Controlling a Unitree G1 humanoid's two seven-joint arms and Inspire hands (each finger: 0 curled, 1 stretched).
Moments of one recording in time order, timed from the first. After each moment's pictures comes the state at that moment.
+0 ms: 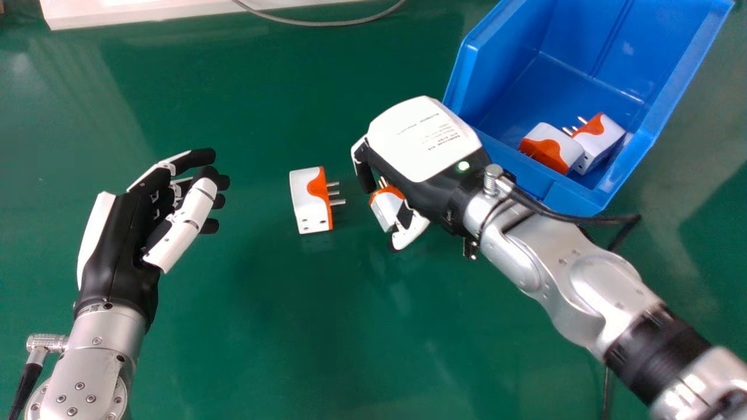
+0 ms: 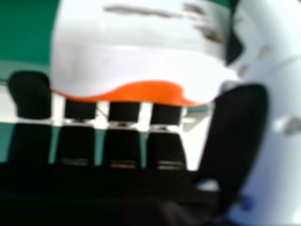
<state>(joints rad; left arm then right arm) 0.13 0.24 0.18 -0.27 0.00 0.25 -0.09 -0.62 -0.34 0.63 0.40 -0.97 -0.06 -0.03</state>
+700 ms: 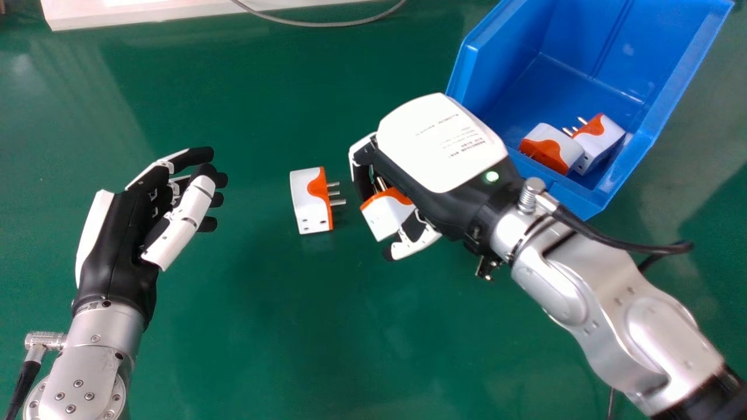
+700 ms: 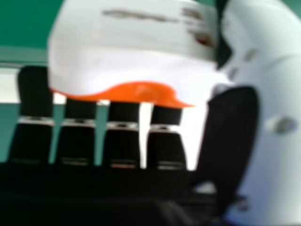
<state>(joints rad) 0.12 0.25 0.19 -0.25 0.00 0.25 -0.09 -0.40 -0.43 0.50 -0.07 -0.92 -0.06 0.15</state>
